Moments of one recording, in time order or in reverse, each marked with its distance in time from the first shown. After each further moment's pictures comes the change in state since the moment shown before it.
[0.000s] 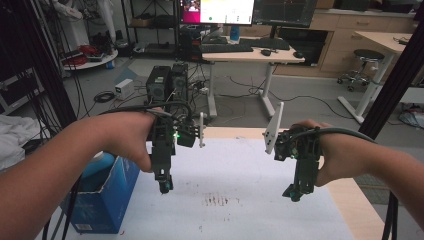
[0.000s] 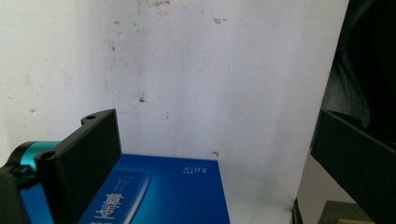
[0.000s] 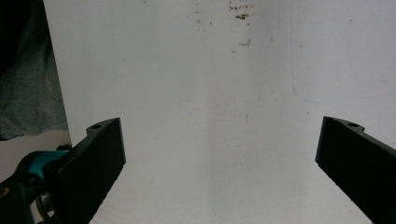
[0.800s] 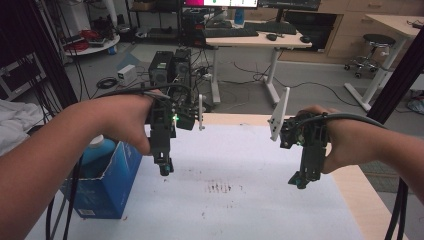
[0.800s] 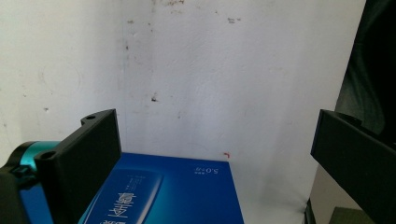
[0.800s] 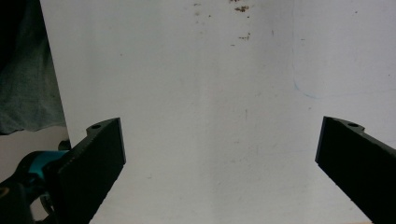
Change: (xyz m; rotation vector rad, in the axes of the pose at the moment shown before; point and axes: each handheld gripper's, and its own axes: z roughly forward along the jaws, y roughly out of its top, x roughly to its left) left arm 0.009 -0.005 0.000 -0.012 0.030 -0.004; right arm -0.006 -0.001 0.004 0.022 0.014 0.002
